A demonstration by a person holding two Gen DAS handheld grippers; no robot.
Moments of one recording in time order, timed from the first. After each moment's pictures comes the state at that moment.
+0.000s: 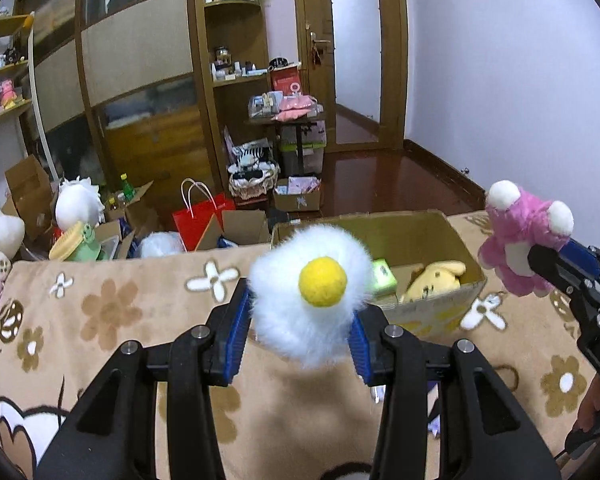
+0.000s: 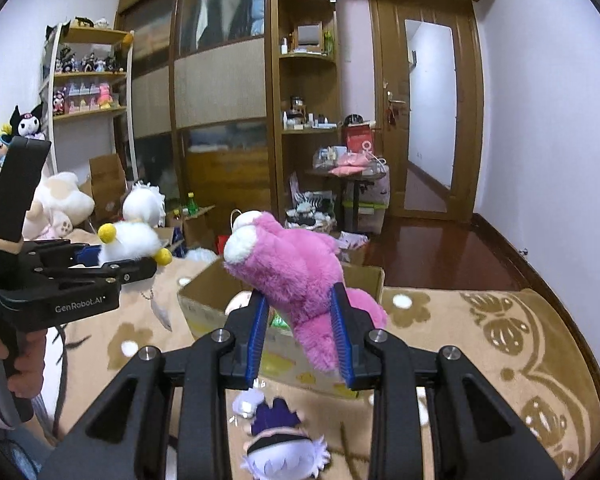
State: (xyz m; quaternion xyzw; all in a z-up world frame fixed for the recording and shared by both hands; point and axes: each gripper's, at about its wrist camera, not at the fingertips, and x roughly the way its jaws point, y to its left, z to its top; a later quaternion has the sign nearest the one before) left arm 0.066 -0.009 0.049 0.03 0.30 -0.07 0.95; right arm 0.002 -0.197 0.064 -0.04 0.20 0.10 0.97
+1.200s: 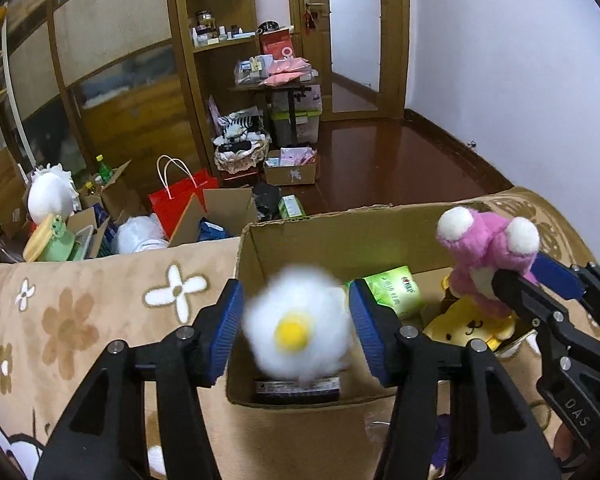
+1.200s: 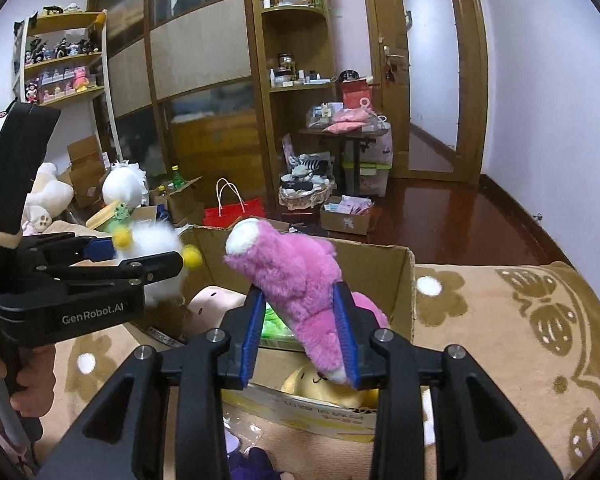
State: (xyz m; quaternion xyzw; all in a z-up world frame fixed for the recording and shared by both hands) left arm 0.177 -0.037 -0.016 0.05 0.36 -0.07 0.93; right arm 0.108 -0.197 0.003 -0.01 0.27 0.09 0.96
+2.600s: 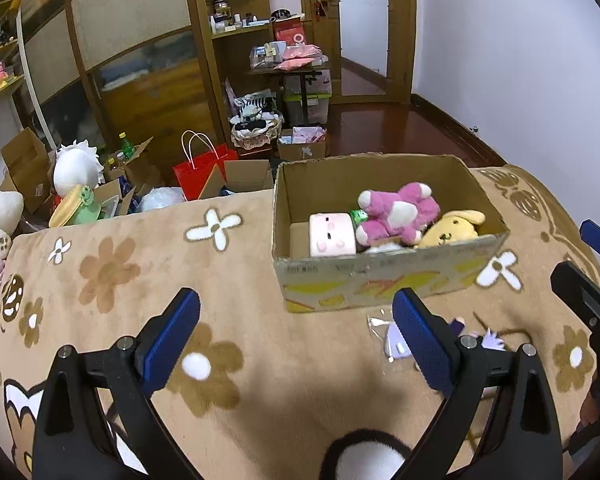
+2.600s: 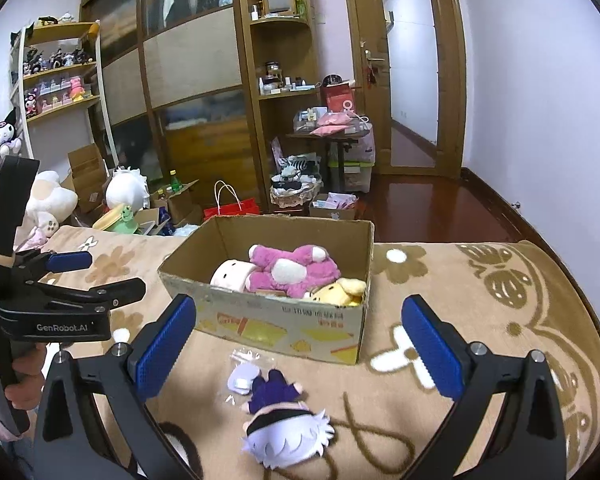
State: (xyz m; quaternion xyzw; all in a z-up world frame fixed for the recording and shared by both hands) left arm 0.070 -0.006 0.012 0.04 0.39 -0.06 0.92; right arm 0.006 -0.209 0.042 0.00 0.27 0.06 0.96
